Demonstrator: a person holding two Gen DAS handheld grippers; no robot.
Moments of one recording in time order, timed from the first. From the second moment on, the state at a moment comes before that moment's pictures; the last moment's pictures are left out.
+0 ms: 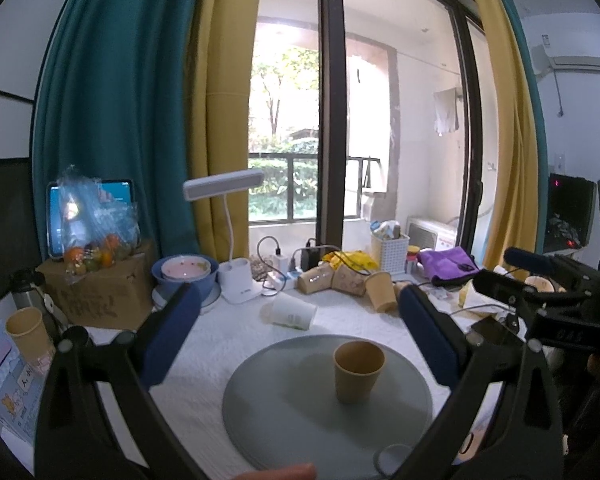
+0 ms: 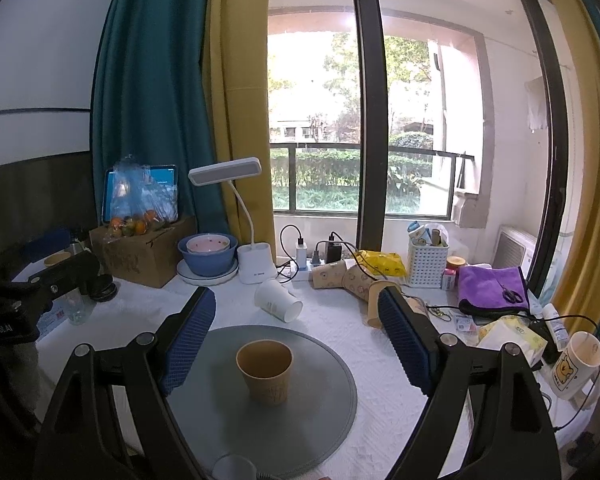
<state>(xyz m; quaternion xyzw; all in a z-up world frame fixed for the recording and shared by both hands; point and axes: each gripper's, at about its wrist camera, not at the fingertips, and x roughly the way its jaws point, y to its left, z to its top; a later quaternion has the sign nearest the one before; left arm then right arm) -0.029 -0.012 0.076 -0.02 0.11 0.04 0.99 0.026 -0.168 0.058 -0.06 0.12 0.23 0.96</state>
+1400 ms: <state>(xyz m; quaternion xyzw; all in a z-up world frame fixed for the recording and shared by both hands) -0.033 -0.016 0.075 -0.02 0.10 0.04 0.99 0.027 -0.167 0.056 -0.06 0.13 0.24 0.96</state>
